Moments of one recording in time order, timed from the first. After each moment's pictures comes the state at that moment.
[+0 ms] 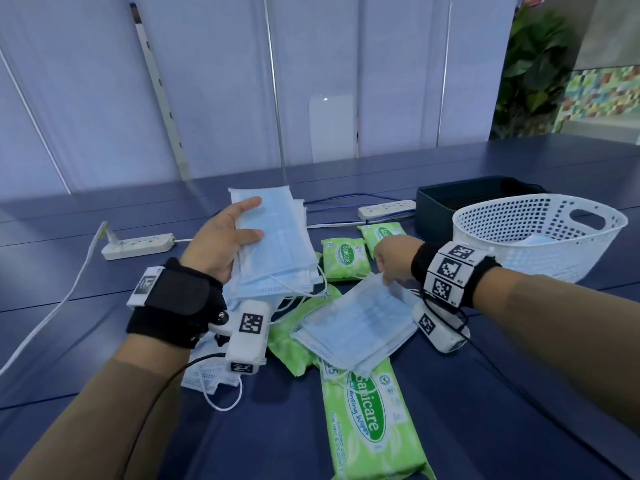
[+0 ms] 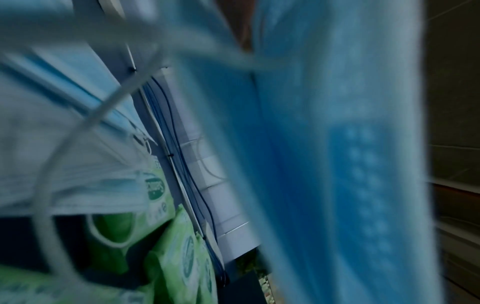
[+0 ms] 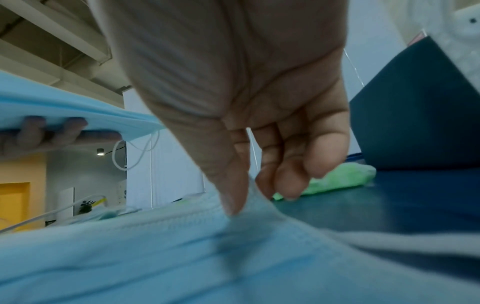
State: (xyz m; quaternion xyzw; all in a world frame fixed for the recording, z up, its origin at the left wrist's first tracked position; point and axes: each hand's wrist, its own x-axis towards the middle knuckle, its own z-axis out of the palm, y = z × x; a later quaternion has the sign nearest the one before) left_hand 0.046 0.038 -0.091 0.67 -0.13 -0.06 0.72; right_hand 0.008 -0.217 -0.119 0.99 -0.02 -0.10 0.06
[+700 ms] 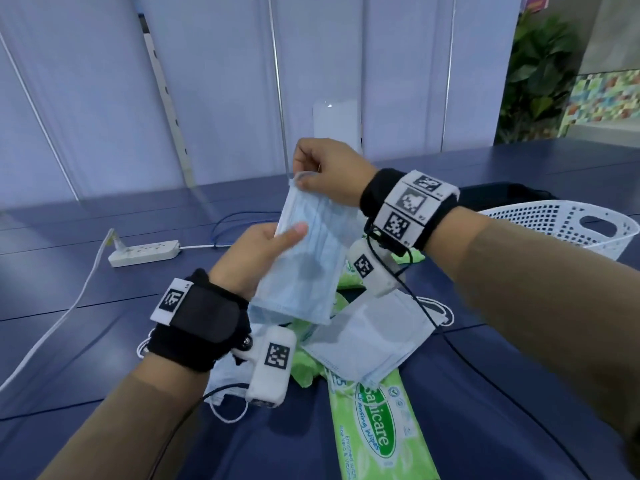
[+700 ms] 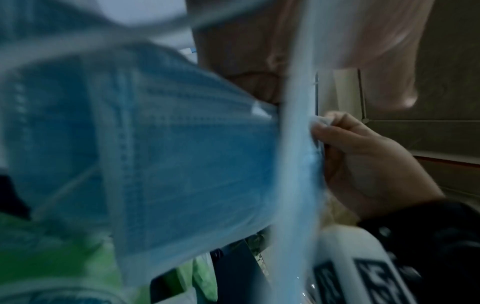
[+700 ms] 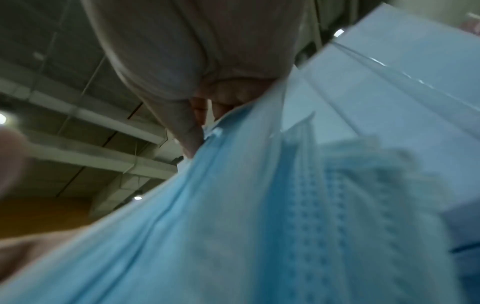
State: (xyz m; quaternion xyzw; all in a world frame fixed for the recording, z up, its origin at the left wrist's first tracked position) left_hand 0.015 0.017 -0.084 0.72 -0.23 -0.11 0.65; right_hand 0.026 -0.145 -0.010 0.91 0.19 0.22 -0.30
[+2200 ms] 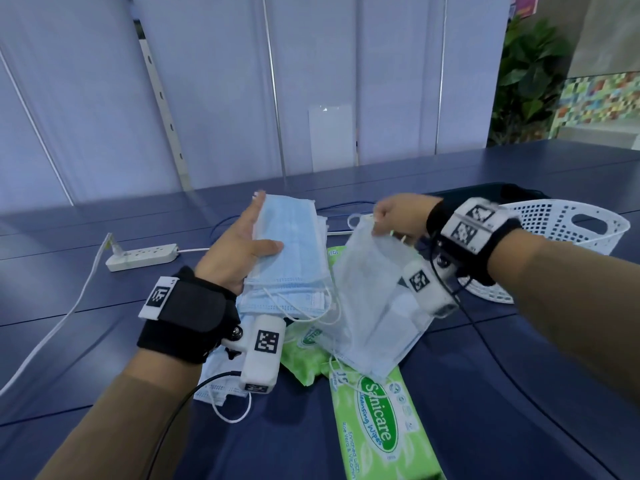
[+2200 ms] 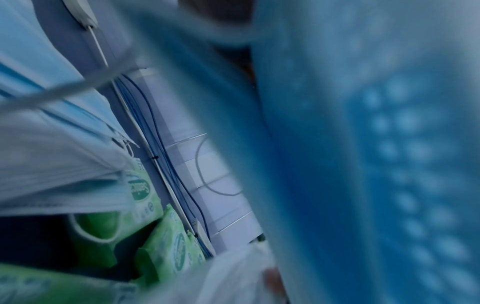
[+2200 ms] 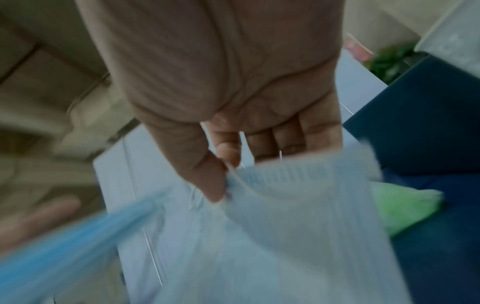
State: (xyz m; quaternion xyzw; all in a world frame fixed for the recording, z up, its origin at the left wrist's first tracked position) left_hand 0.035 0.032 -0.084 0.68 -0.19 -0.10 0.70; right_hand 0.005 -0.219 -0.052 0.98 -0.05 -0.02 -0.21
